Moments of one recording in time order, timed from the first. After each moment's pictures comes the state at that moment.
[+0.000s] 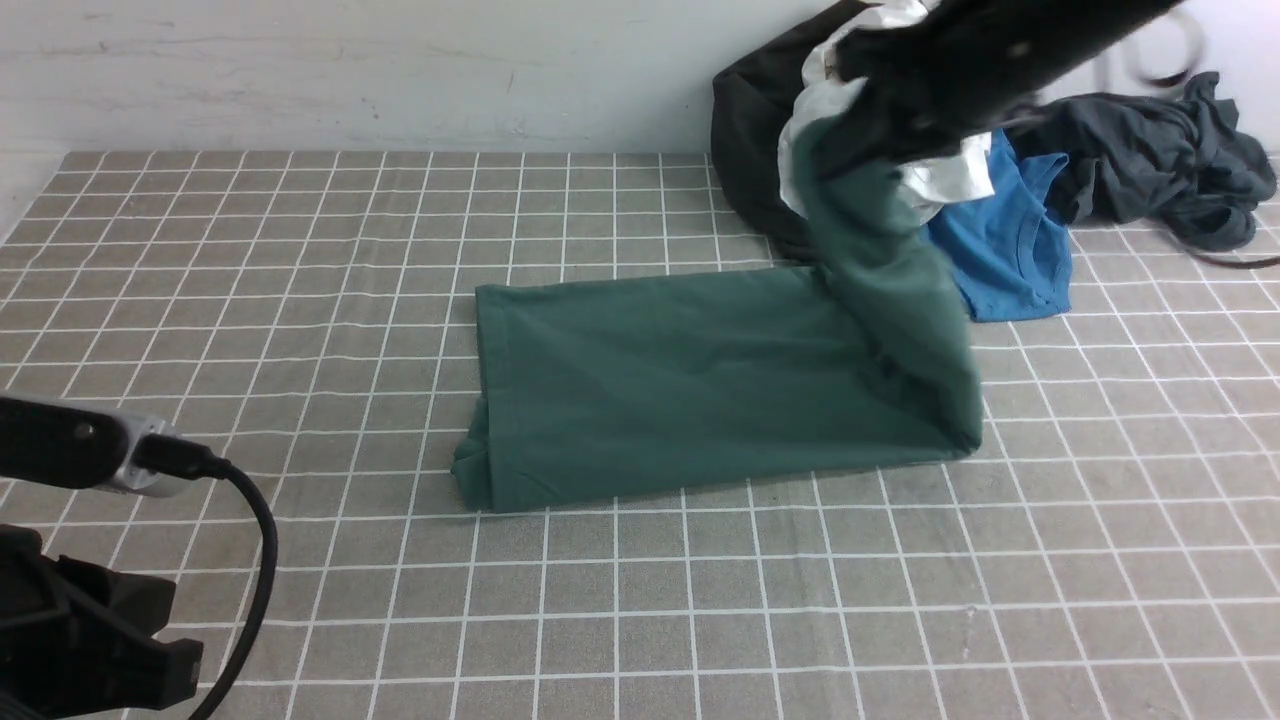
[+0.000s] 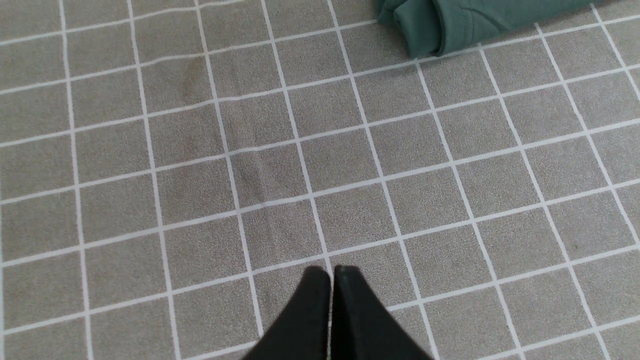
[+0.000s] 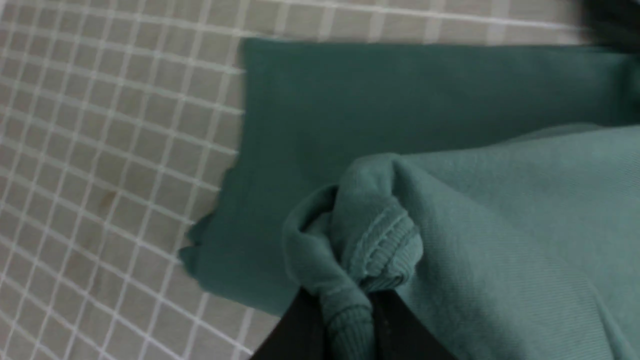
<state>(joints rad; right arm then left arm) 0.30 2.04 -2.01 0.58 1.19 -0.20 -0.10 0.79 -0.55 -0.21 0.69 0.17</state>
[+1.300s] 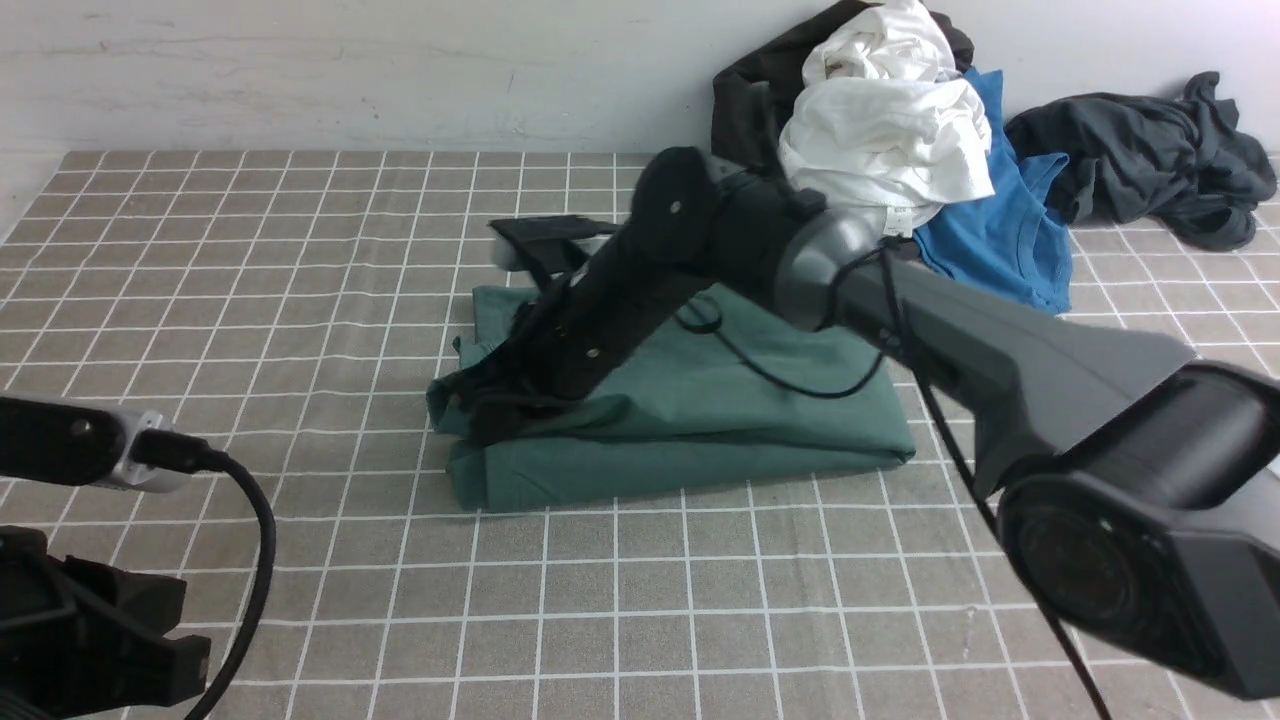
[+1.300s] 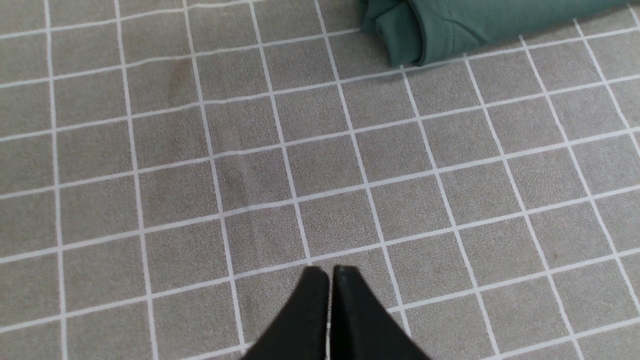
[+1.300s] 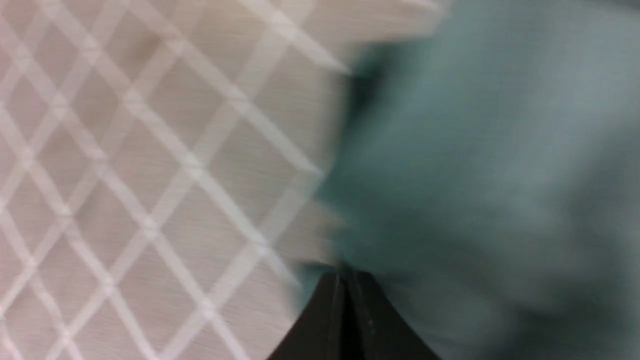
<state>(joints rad) 0.64 2.49 -2.26 0.62 1.08 -0.38 -0.10 0.78 -0.54 -0.26 0.68 0.17</state>
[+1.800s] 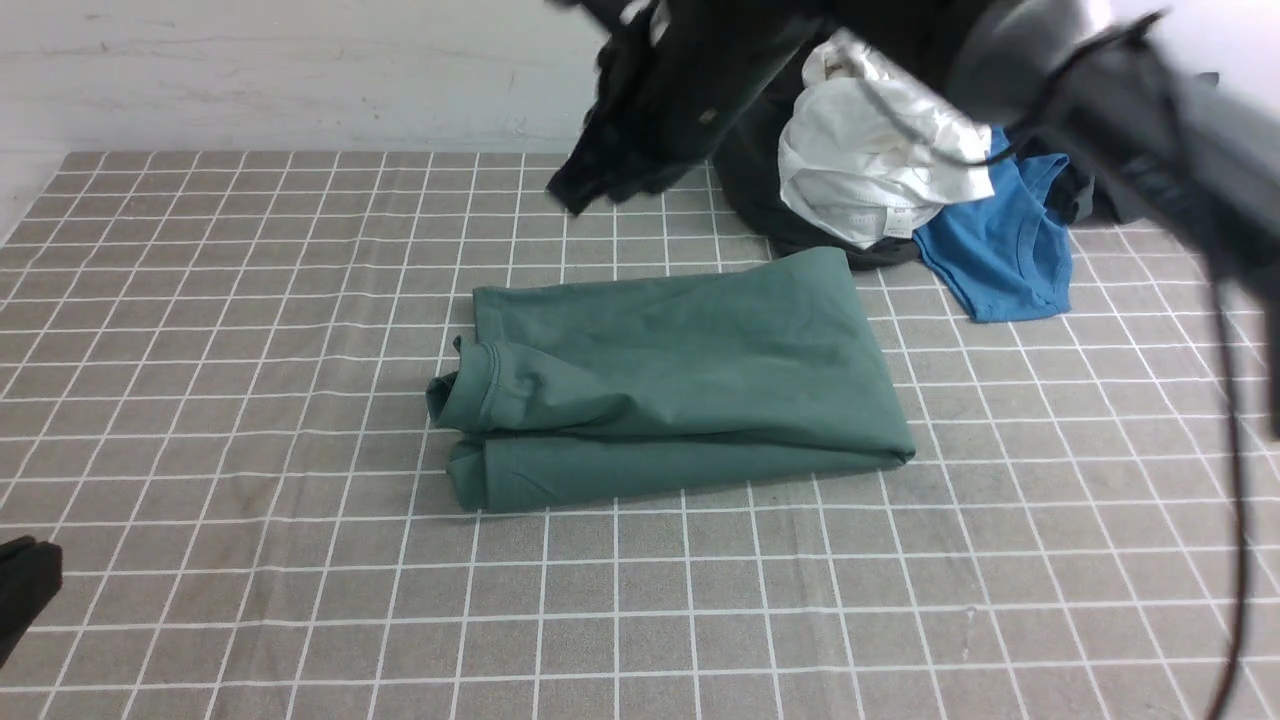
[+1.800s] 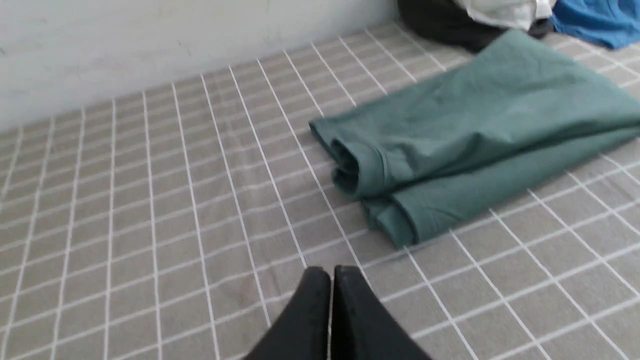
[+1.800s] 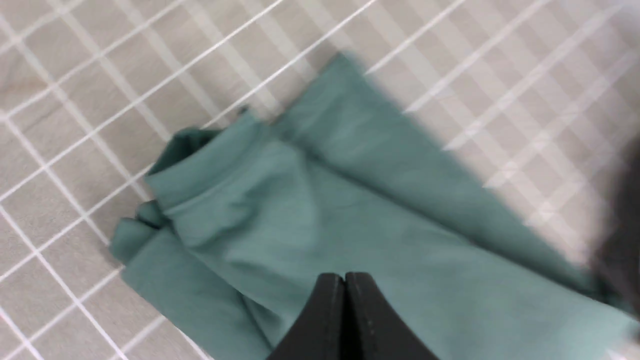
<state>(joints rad) 0.63 2.05 -2.28 0.00 1.25 -0.27 -0.10 0.23 -0.39 -0.29 0.52 0.38</state>
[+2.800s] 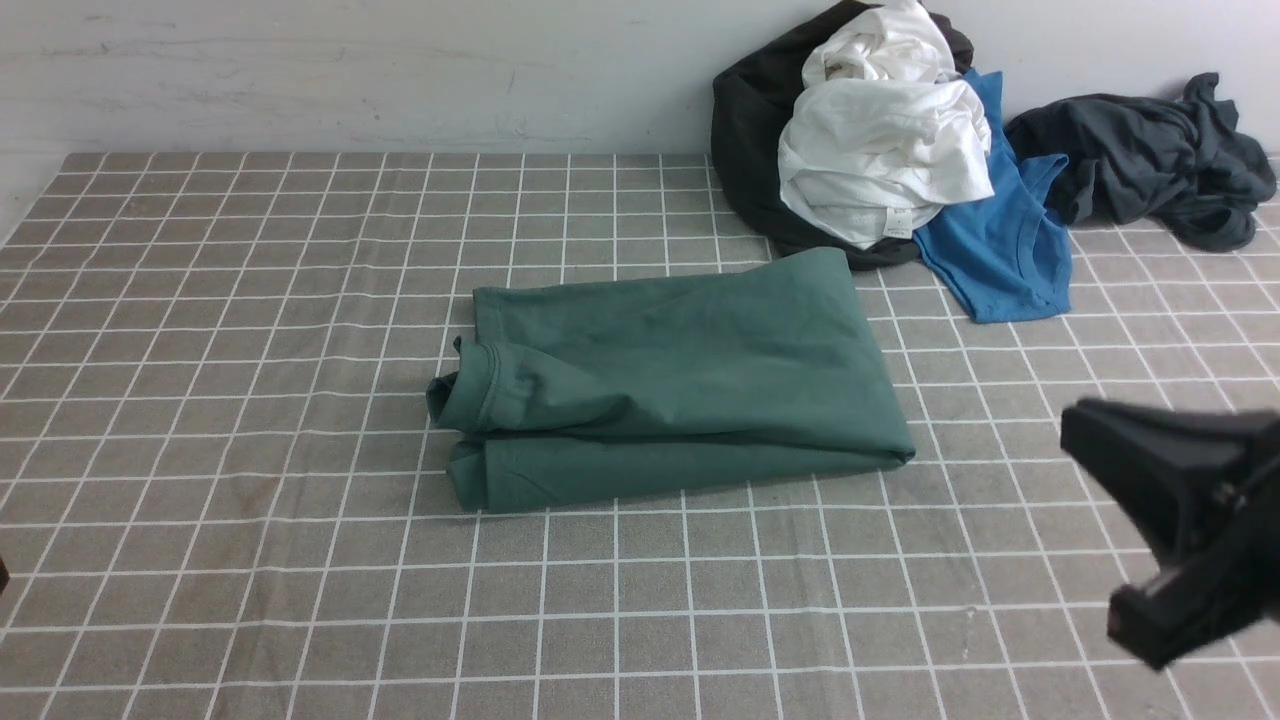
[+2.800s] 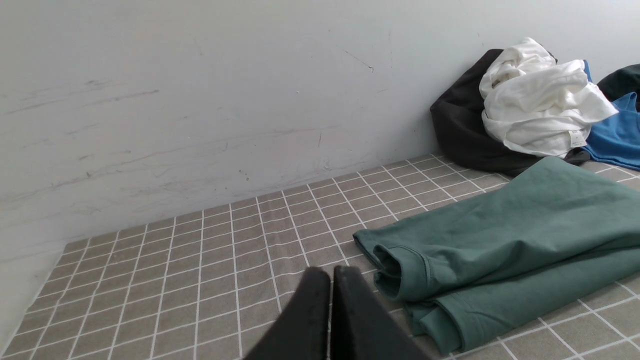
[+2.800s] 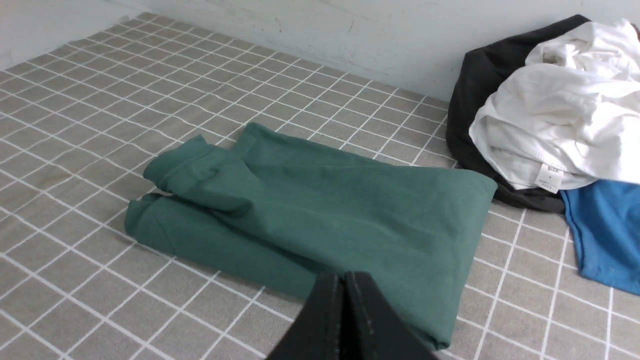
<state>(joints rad) 0.50 0.77 -0.42 -0.02 0.09 -0.04 -0.12 0.05 -0.22 -0.30 0.28 0.39</state>
